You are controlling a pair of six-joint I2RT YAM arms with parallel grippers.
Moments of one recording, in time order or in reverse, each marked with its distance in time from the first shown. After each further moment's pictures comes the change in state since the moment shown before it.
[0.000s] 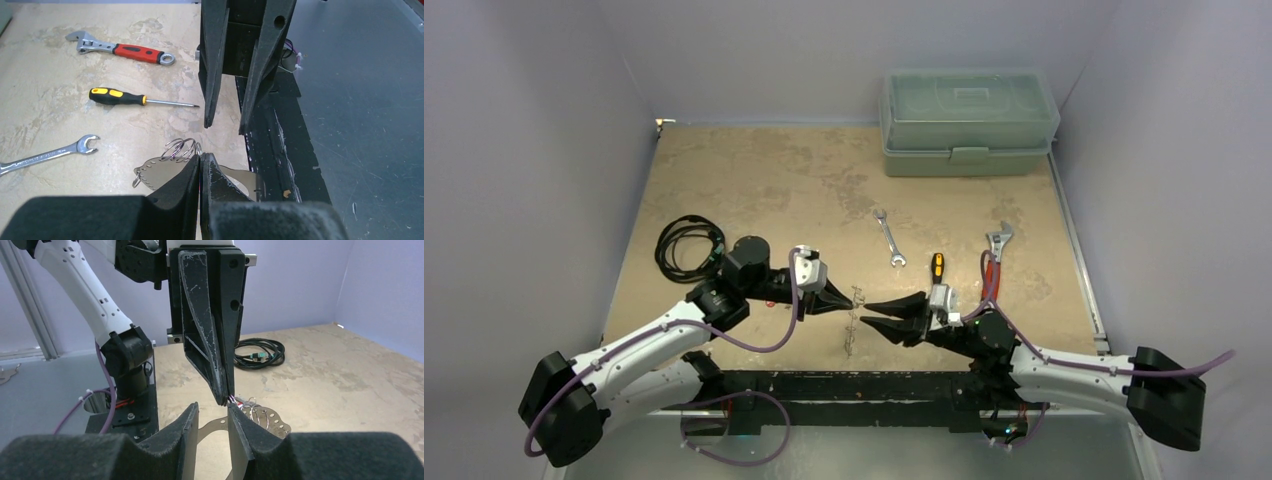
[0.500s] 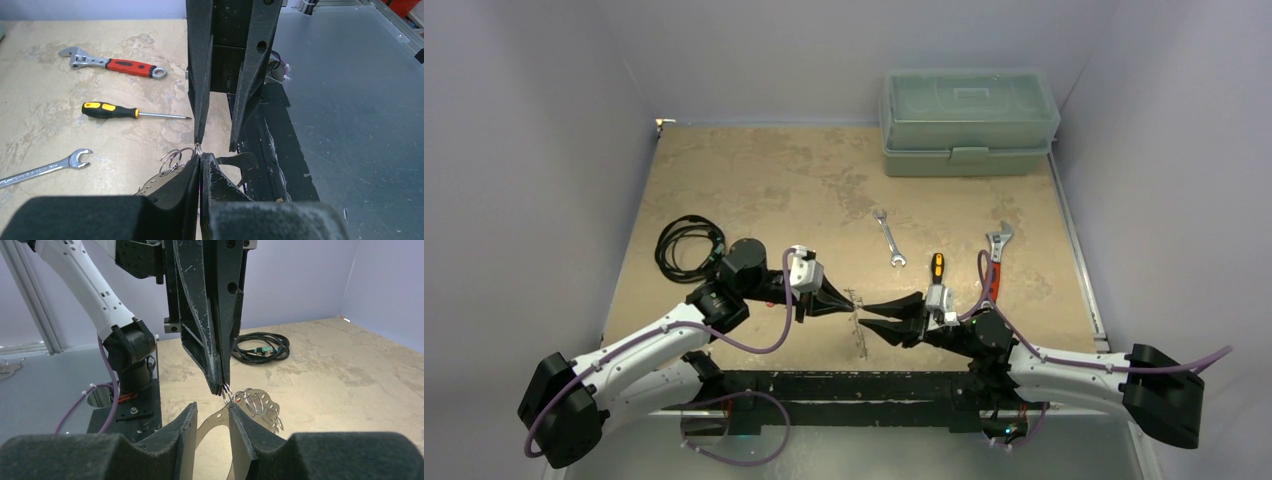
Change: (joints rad) left arm 0.000 -0.014 -0.029 0.100 0.044 -0.066; right arm 0.000 0.038 0.000 0.014 -0.017 0.006
